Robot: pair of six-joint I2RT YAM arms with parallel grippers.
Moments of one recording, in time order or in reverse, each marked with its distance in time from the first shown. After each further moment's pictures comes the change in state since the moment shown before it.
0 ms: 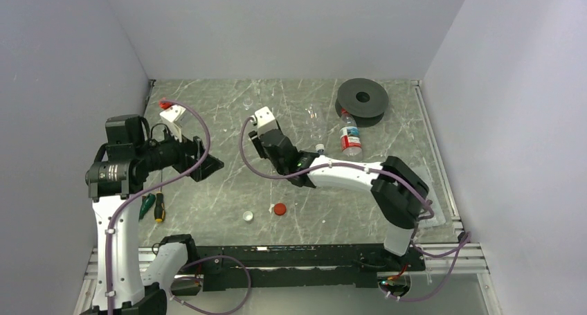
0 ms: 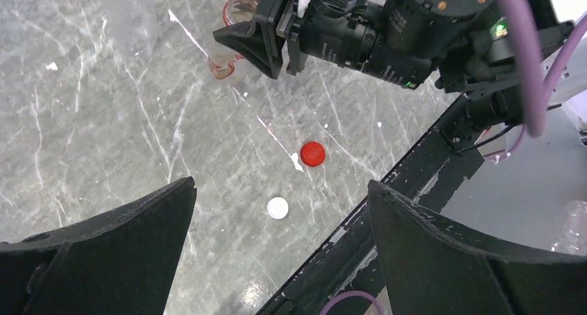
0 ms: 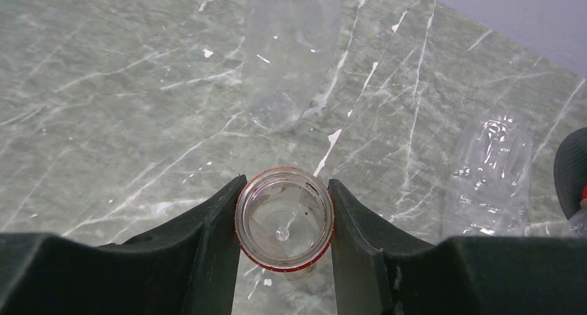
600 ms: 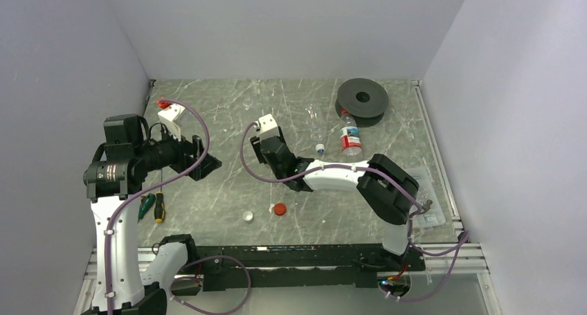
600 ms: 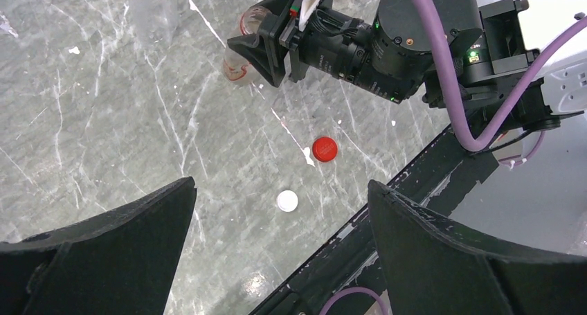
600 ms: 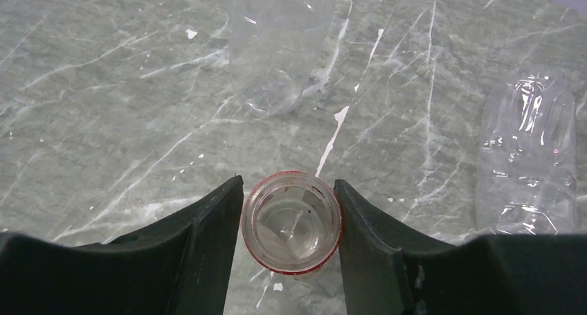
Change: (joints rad) left arm 0.000 0.008 0.028 -0.036 -0.072 -0.005; right arm 0.000 0.102 -0.058 0.130 0.060 0.081
